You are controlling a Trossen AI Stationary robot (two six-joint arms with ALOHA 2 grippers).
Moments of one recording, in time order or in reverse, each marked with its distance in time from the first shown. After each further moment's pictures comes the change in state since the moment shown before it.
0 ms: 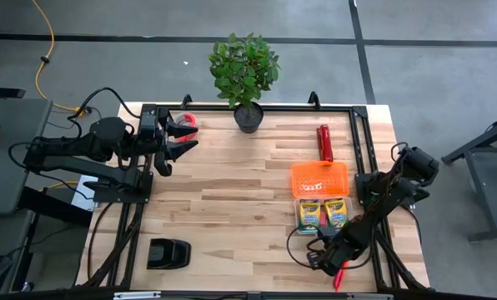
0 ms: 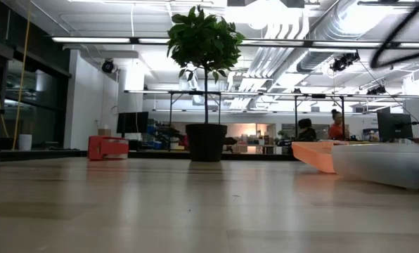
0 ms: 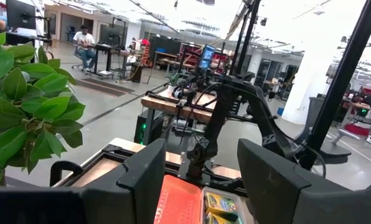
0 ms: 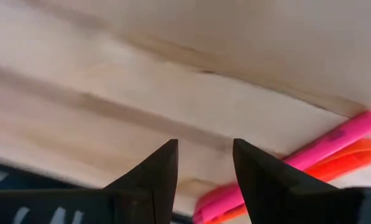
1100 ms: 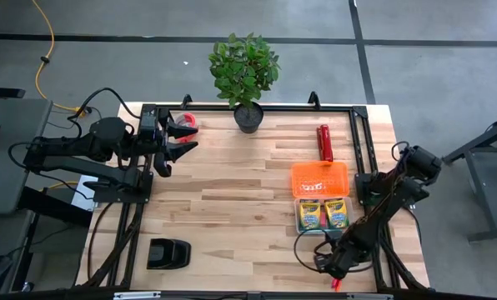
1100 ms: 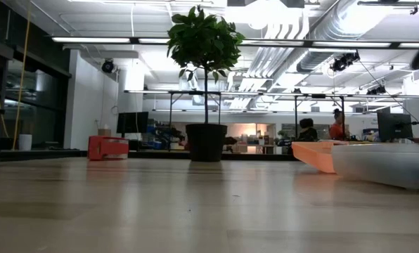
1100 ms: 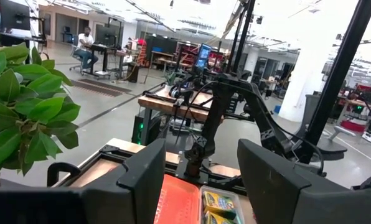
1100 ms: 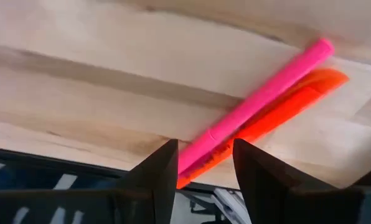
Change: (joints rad) left arm 0.000 0.000 0.000 -0.001 0.018 0.010; right arm 0.055 -0.024 0.002 -0.023 -0.101 0.136
